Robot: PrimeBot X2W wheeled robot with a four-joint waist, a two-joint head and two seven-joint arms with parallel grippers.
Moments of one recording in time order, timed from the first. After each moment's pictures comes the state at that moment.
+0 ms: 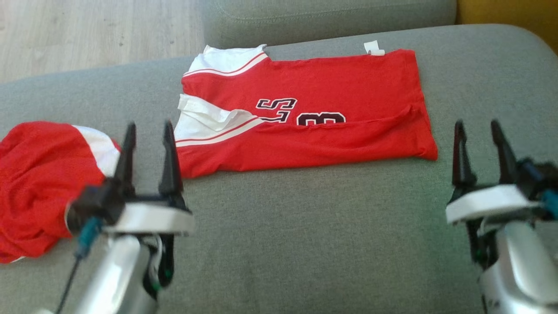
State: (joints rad) left arm -0.30 0.22 -0.38 0.22 -0.52 0.13 -0.26; right arm -0.29 -0.12 -0.04 0.44 0.16 0.12 -0.25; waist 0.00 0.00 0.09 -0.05
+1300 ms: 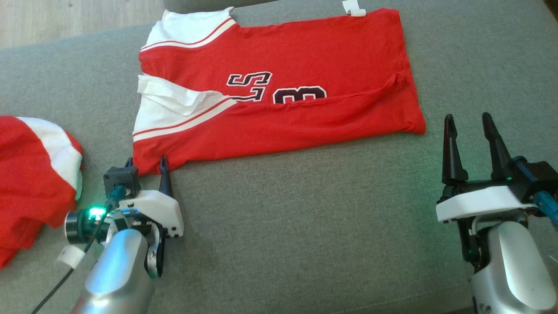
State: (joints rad) left arm -0.45 0.15 -0.32 0.72 -0.33 0.16 -0.04; right arm -0.24 -0.05 -0.05 0.28 0.10 0.12 -0.21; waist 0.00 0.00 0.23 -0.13
